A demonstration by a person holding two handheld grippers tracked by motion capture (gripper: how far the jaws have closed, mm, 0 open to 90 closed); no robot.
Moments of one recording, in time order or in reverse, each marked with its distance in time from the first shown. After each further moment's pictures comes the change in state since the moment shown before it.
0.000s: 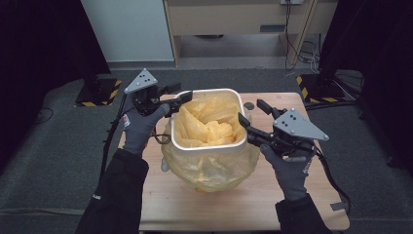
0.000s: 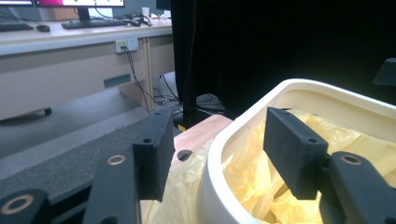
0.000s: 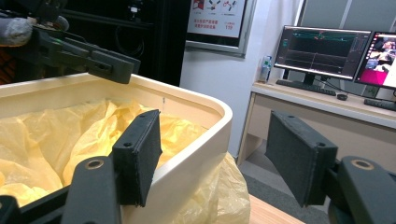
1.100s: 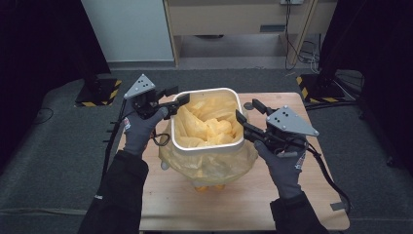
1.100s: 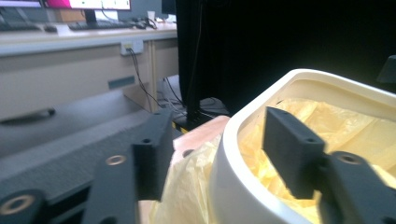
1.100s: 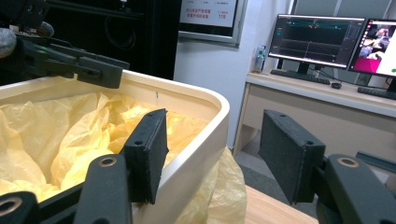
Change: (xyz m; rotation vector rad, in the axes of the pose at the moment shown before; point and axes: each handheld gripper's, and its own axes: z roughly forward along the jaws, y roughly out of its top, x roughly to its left) left arm 0.015 -0.021 0.004 -0.016 0.012 -0.035; right arm 0.002 -0.006 0.014 0.039 -0.032 0.014
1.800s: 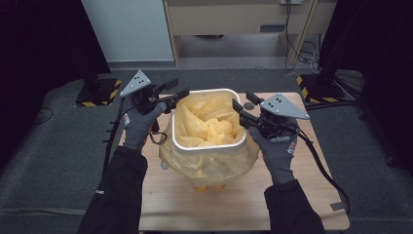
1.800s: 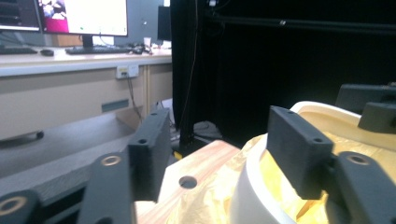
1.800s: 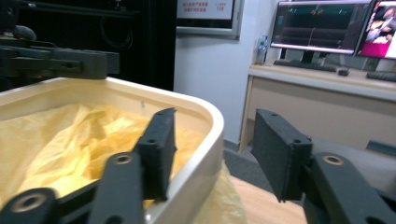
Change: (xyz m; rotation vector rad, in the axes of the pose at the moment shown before) left arm 0.011 -0.001 0.009 -0.124 -0.049 -0.004; right arm -0.011 0.001 0.032 0.024 0.006 0.067
